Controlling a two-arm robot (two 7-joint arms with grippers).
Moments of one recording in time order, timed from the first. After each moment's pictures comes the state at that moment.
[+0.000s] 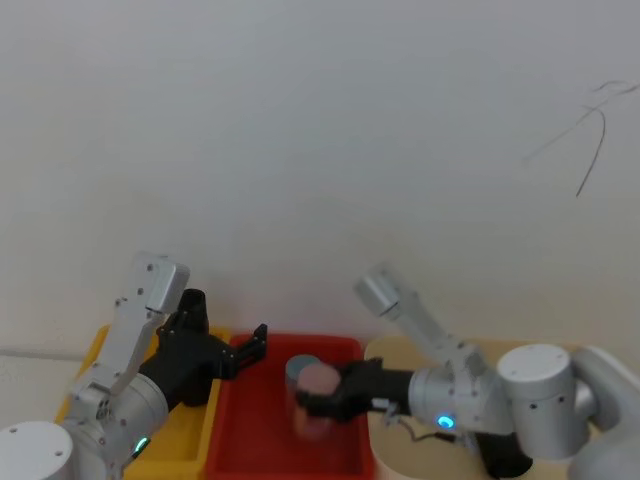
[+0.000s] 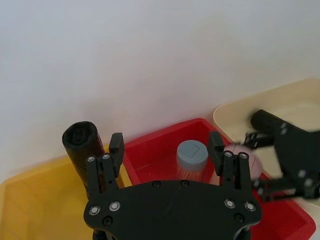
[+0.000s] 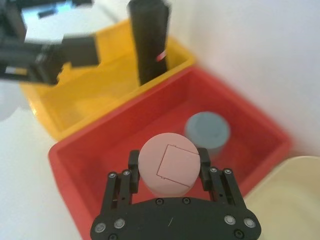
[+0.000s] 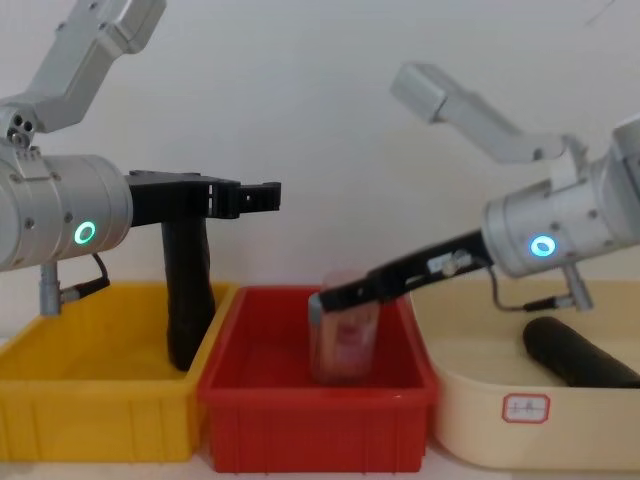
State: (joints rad) left arm -0.43 0.38 0.48 -1.56 -0.46 0.24 -0.05; right arm 0.78 0.24 -0.65 -1.05 0.31 0.44 0.60
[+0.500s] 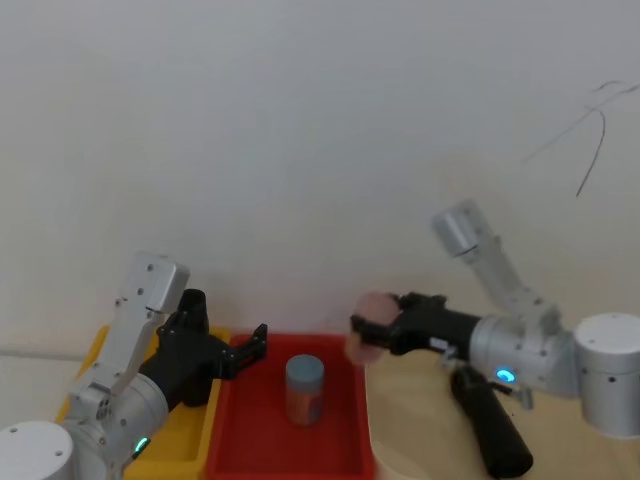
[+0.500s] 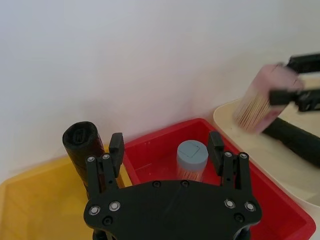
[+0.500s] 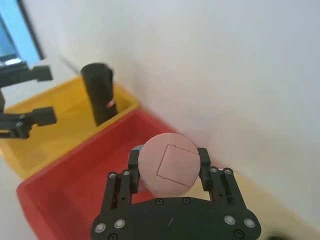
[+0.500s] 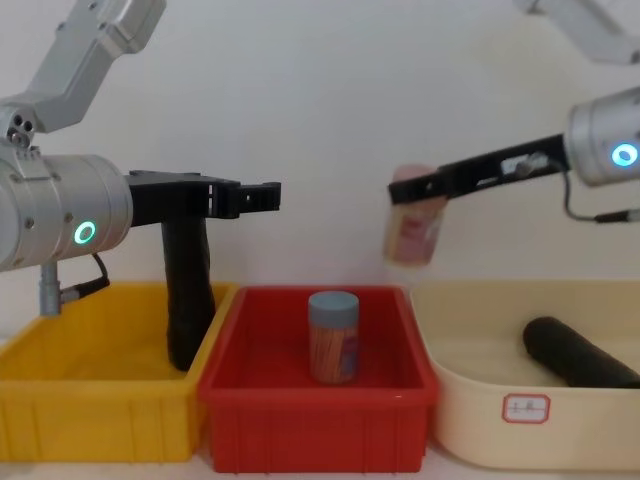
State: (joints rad) left arm -0.43 0.38 0.48 -1.56 -0.46 0.24 -0.05; right arm 0.72 0.33 -0.52 -1.25 0.35 0.45 0.49
